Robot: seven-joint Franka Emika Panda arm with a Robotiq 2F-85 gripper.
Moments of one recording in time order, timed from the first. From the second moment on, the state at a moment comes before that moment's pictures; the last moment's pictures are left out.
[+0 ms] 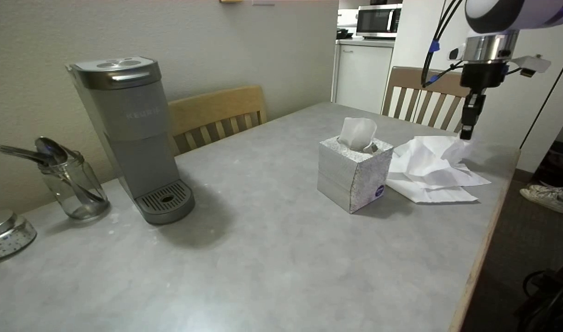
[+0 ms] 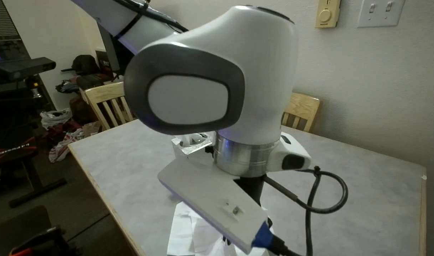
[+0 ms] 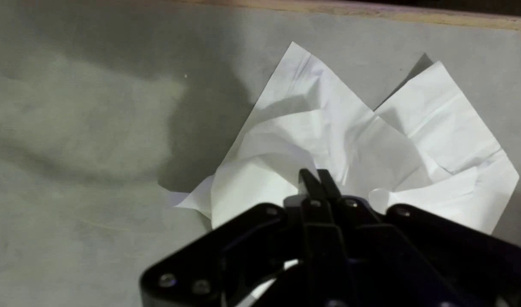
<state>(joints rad) -0.33 0.32 -0.26 -2.19 0.11 2.36 -0.74</state>
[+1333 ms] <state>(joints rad) -0.28 -0.03 -0.21 -2.14 0.09 2.07 -0.47</state>
